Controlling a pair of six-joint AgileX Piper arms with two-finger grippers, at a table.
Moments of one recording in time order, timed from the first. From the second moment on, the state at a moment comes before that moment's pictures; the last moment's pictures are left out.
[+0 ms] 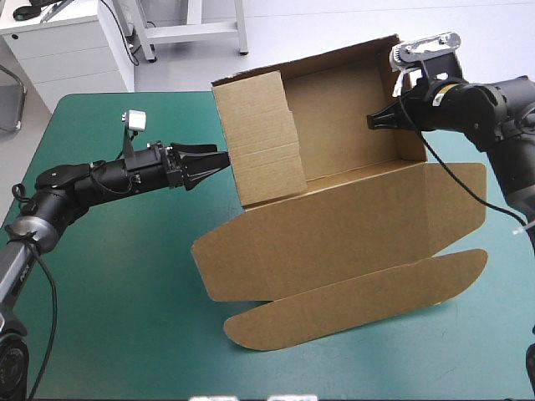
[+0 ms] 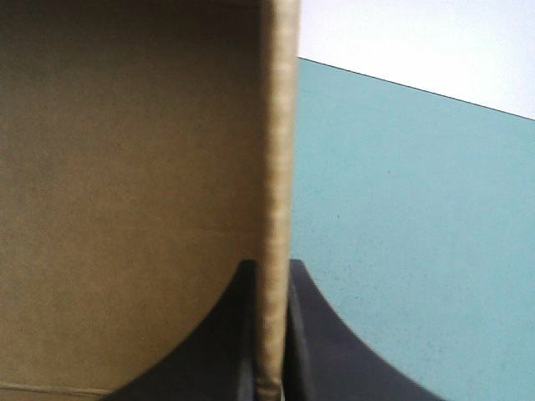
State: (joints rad) left arm 0.01 1.48 -1.09 -1.65 1.18 1.24; right arm 0.25 1.48 -1.77 0.01 0.99 -0.10
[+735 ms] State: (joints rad) left arm -0.18 1.48 -1.29 -1.40 0.90 1.05; right arm 0.26 1.52 -1.77 -0.03 0.94 -0.06
